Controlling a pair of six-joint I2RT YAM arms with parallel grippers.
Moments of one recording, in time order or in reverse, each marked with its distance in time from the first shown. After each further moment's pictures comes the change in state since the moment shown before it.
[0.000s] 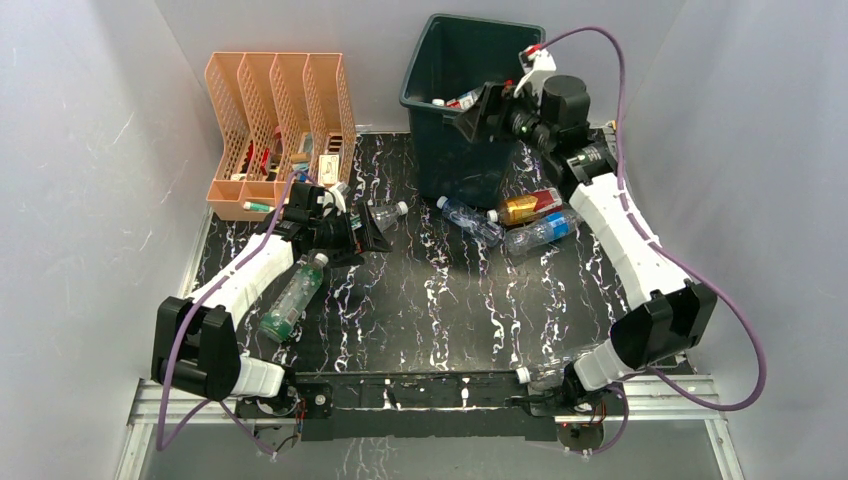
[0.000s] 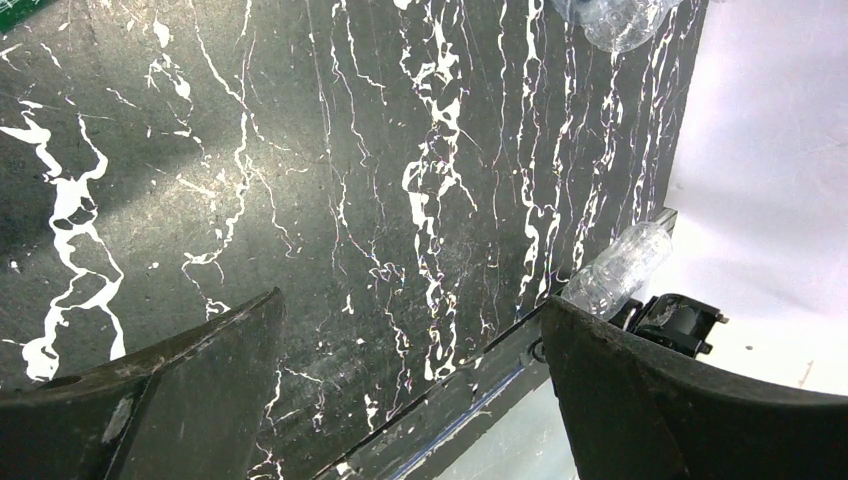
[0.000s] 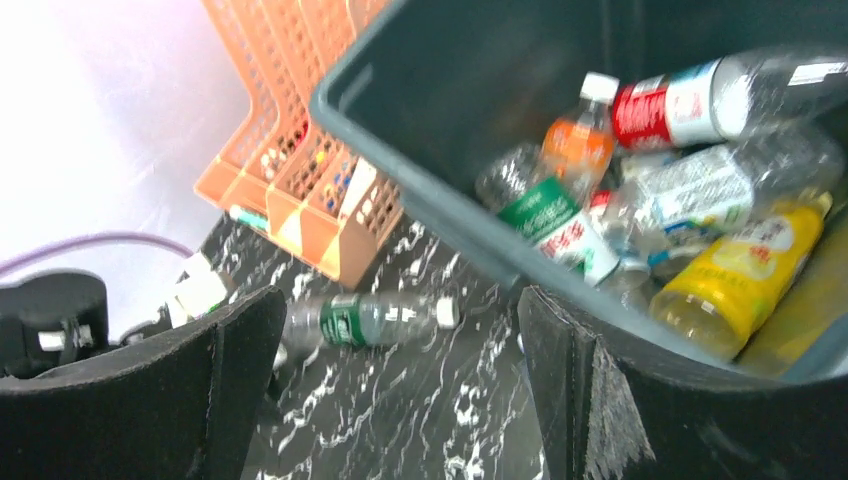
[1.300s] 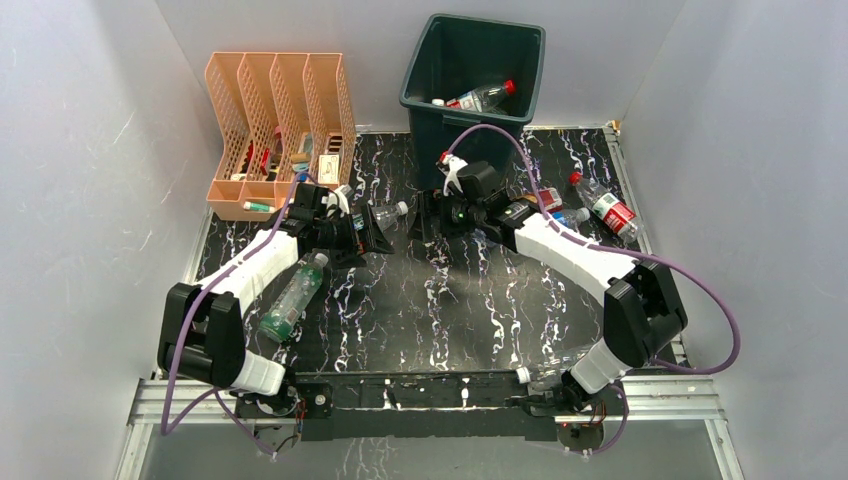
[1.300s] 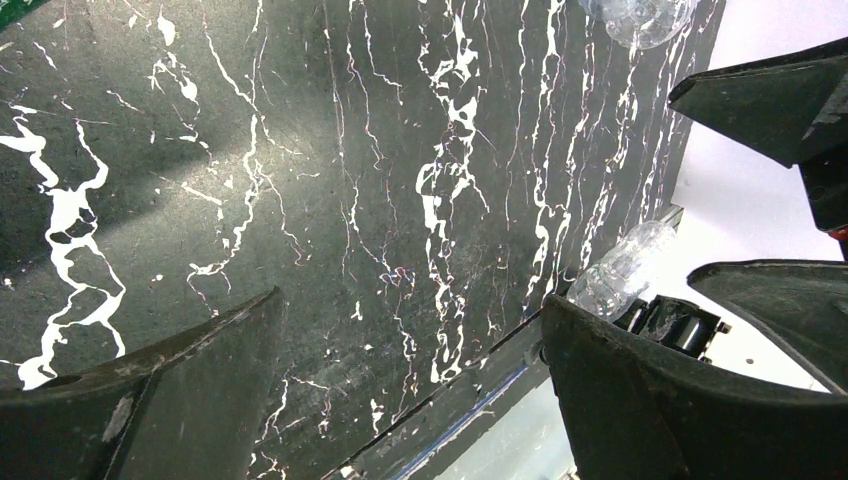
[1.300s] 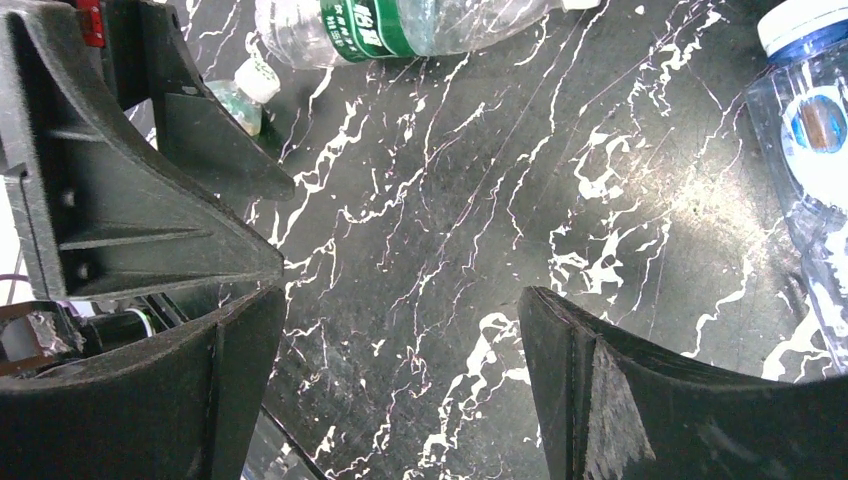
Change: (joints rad) left arm 0.000 0.064 0.000 0.023 0.014 0.003; right arm 0.325 0.021 -0.462 0.023 0.019 0.055
